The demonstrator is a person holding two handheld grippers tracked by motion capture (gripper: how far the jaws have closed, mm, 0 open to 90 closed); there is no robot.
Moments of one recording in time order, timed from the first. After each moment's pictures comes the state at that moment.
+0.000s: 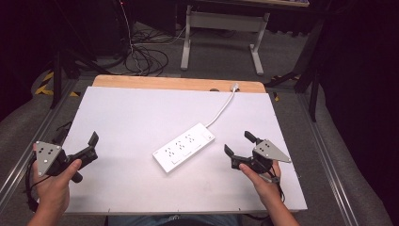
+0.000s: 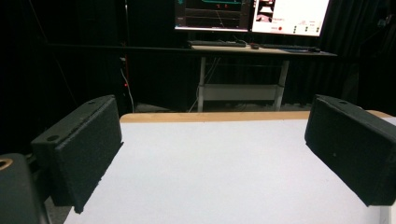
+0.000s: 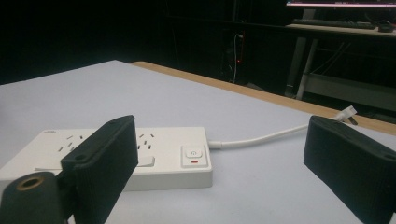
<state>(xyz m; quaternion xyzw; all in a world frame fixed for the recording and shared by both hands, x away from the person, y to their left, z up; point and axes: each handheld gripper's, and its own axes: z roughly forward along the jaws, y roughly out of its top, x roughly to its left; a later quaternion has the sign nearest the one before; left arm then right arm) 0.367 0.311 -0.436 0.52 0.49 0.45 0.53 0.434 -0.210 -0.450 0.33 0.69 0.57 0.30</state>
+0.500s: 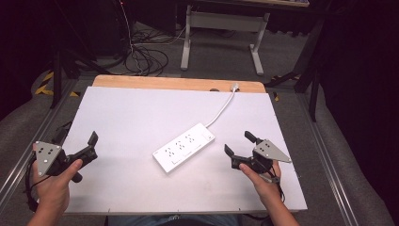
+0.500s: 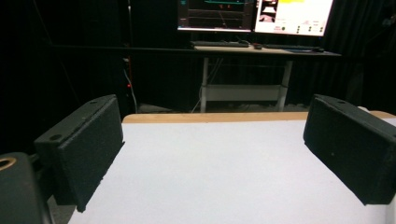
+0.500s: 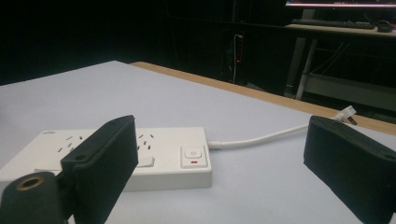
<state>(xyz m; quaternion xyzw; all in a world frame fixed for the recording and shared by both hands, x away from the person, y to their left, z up) 0.367 0.312 -0.435 0.52 0.50 0.46 0.52 0.434 -0.211 -0.450 0.33 0.69 0.57 0.30</state>
